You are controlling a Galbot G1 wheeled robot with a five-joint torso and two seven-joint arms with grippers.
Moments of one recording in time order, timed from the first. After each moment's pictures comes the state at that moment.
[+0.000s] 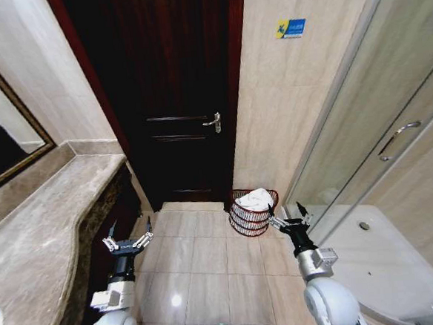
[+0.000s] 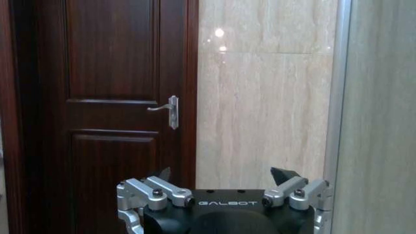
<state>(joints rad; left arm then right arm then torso) 1.79 -1.43 -0.73 -2.17 -0.16 -0.34 -0.04 -1.63 1.45 0.53 2.22 0.08 -0.07 0.04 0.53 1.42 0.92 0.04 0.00</state>
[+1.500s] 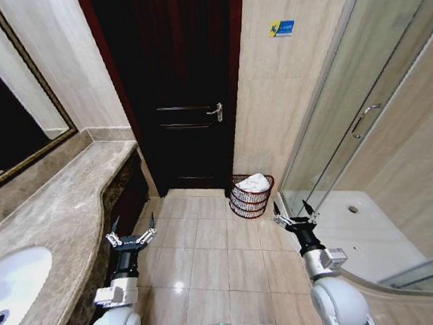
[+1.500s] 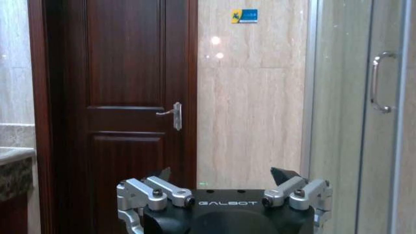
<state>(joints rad) 1.78 -1.45 -0.71 -2.21 -0.11 -0.29 -0.04 -1.65 1.44 0.57 2.25 0.12 -0.06 0.03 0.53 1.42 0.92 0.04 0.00</state>
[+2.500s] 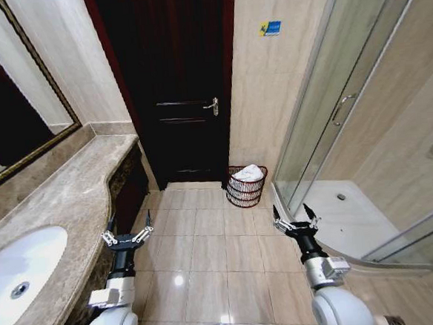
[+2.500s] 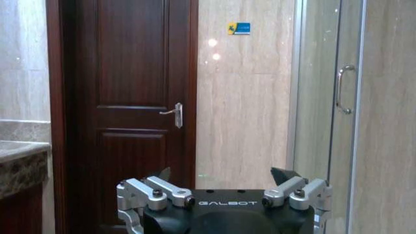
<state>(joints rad) 1.78 -1.43 -0.72 -2.22 -0.15 -0.33 -0.04 -1.70 1.46 0.55 2.29 0.08 -0.04 0.03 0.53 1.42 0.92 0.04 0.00</state>
